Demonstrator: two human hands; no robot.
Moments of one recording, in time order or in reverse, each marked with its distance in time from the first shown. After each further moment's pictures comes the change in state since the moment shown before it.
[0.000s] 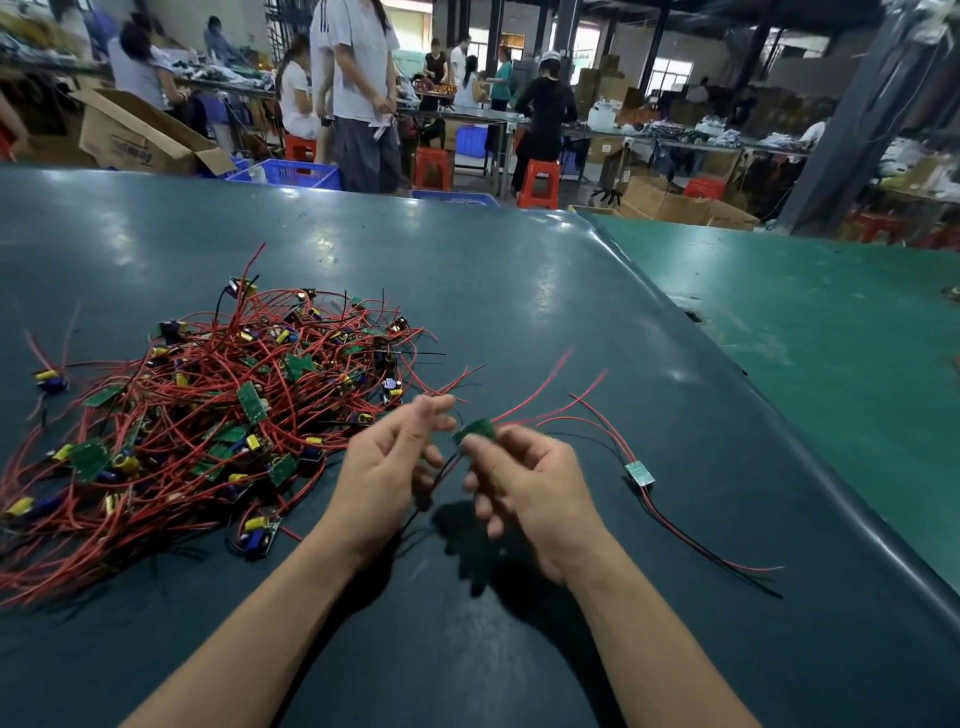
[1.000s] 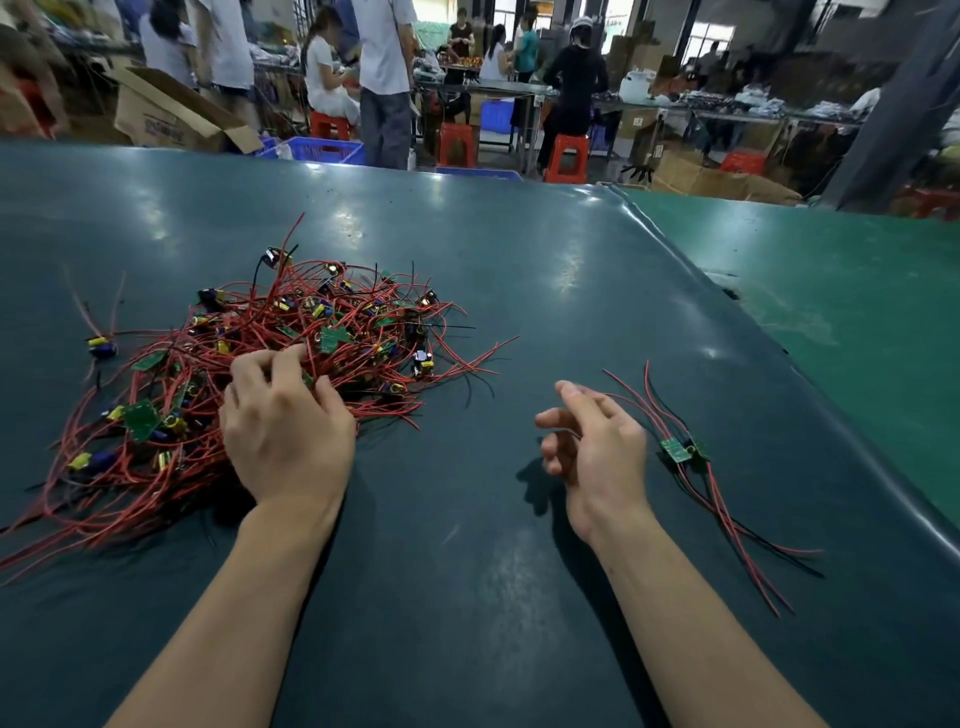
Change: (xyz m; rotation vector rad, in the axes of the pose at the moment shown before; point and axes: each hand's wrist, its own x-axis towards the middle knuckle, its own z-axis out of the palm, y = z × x) left_hand 0.010 0.000 -0.070 1.178 0.750 0.221; right_hand 0.009 -0.005 -0.003 0.172 0.429 0.020
